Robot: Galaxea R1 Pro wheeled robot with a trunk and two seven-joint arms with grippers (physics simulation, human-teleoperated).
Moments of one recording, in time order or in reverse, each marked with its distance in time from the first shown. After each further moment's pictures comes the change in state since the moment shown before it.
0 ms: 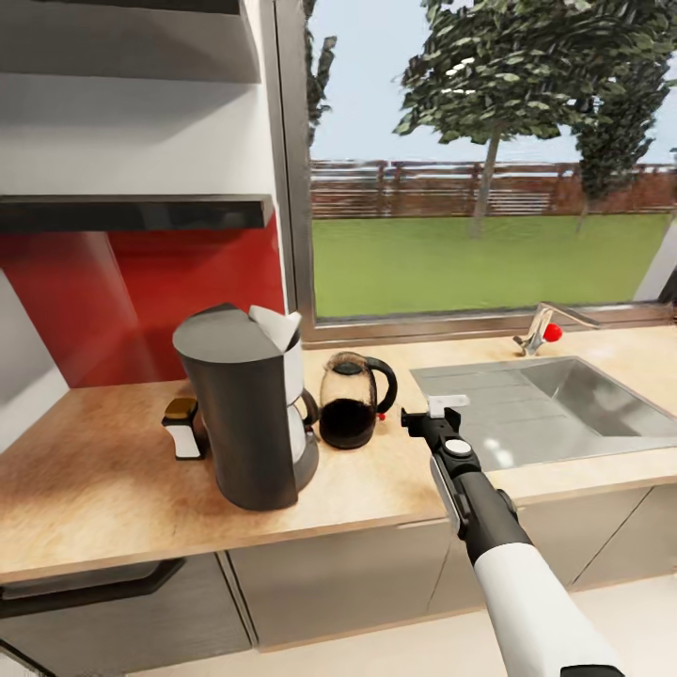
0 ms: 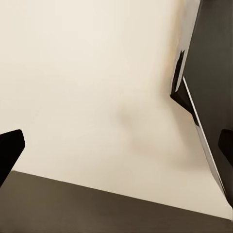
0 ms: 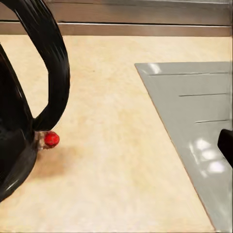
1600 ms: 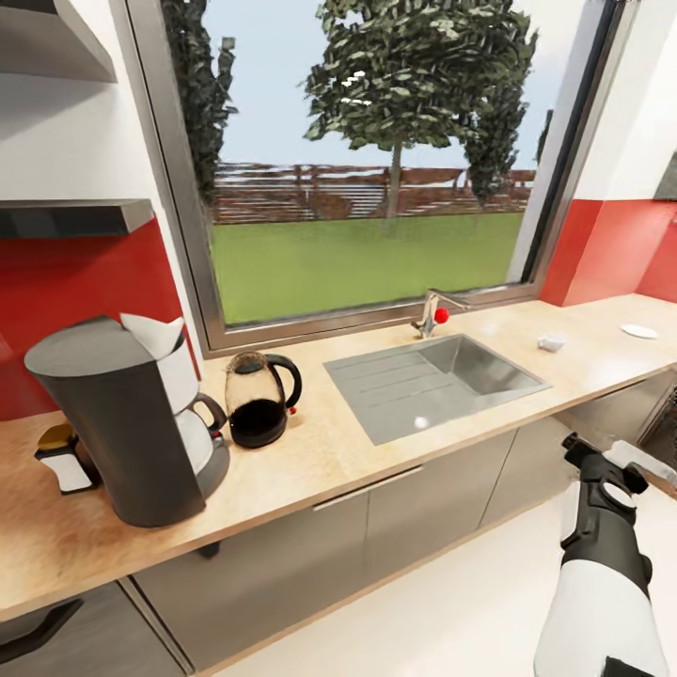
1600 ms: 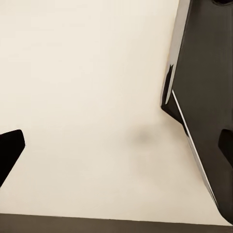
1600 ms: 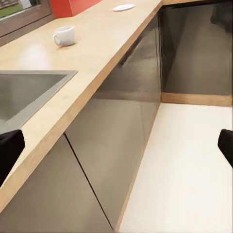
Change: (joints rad) left arm -0.002 -0.005 -0.005 -0.011 -0.004 -0.019 -0.018; right arm 0.001 -0.079 -0.850 -0.115 0.105 -0.156 0.000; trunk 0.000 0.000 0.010
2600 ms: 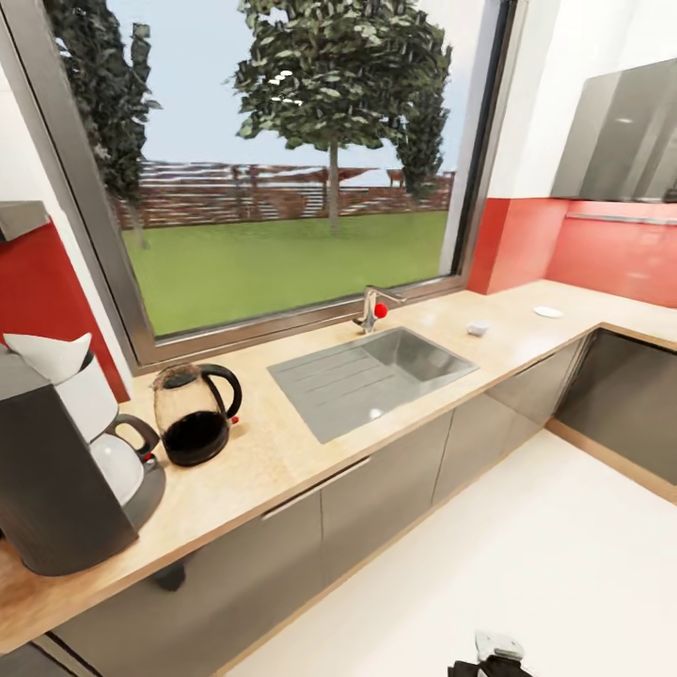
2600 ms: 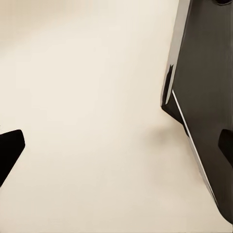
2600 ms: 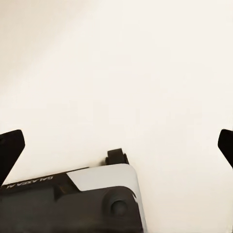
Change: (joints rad) left arm 0.000 0.000 -0.002 0.000 0.000 0.000 0.001; right arm 0.206 -0.001 -0.132 0.929 0.593 0.070 0.011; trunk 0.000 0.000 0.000
